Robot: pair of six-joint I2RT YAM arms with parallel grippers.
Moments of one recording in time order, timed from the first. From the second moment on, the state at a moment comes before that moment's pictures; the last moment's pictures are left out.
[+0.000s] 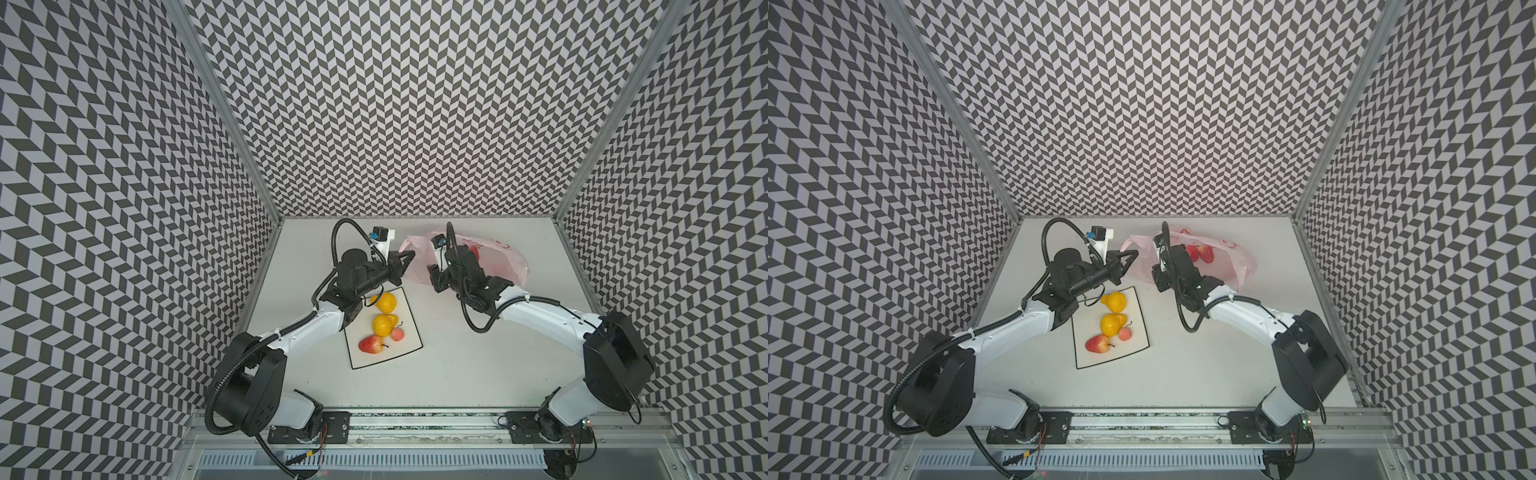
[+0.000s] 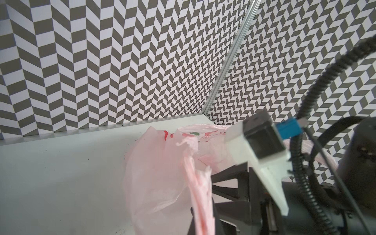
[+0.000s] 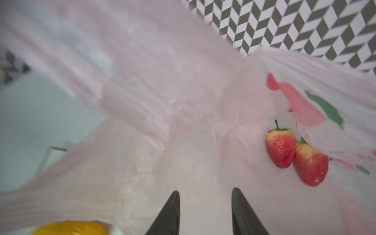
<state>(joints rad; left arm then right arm) -0.49 1.41 0.81 0.53 0.41 -0.38 0.68 1.60 1.09 -0.07 0.21 -0.06</state>
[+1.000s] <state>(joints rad) -0.66 1.30 0.70 0.52 0.35 -0.39 0.47 1.87 1.24 -0.16 0.19 0.28</state>
